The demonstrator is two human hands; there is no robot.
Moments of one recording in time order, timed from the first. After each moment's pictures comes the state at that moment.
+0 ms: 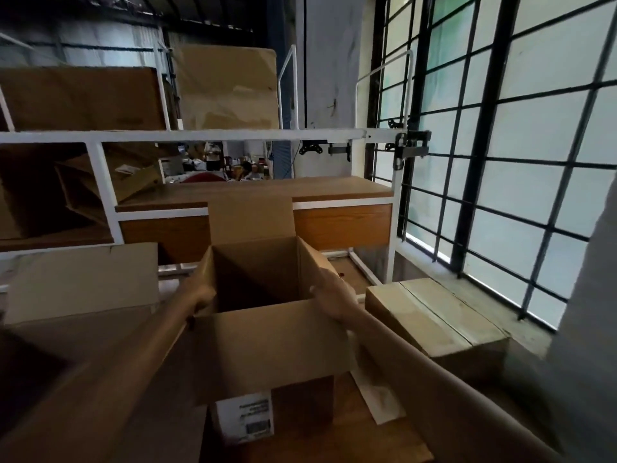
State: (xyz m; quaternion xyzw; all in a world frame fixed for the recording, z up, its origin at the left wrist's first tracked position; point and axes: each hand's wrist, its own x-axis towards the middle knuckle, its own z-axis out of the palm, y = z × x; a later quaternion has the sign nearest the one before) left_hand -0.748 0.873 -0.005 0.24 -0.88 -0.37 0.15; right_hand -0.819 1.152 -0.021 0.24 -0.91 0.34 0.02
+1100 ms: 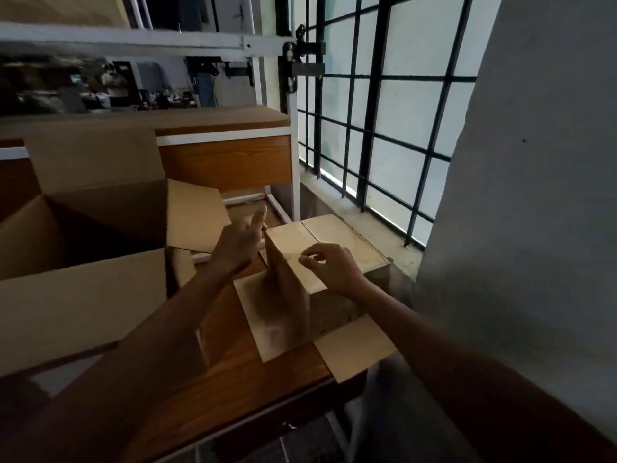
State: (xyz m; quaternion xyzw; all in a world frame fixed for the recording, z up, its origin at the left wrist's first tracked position) left_hand -0.834 1.202 -0.031 0.05 -0.90 -0.41 0.14; right_hand -0.873 1.396 -0.096 0.22 -0.89 0.38 0.06
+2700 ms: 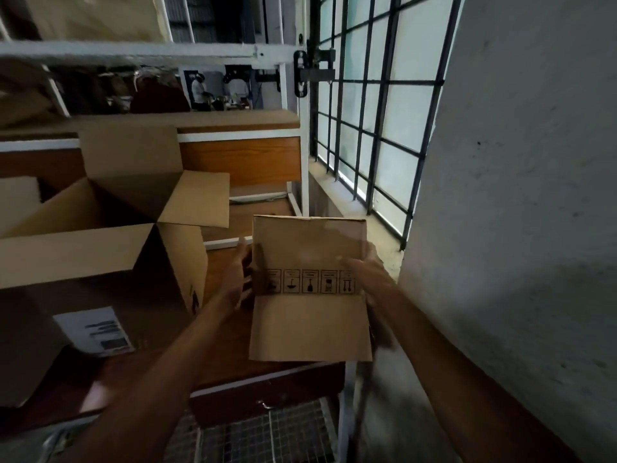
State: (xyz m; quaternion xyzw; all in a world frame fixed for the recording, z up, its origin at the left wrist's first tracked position) left_hand -0.784 1.272 -0.105 0.18 -0.65 -0.74 0.09; right_hand -0.869 1.512 -0.106 0.06 -0.73 0.67 -0.06
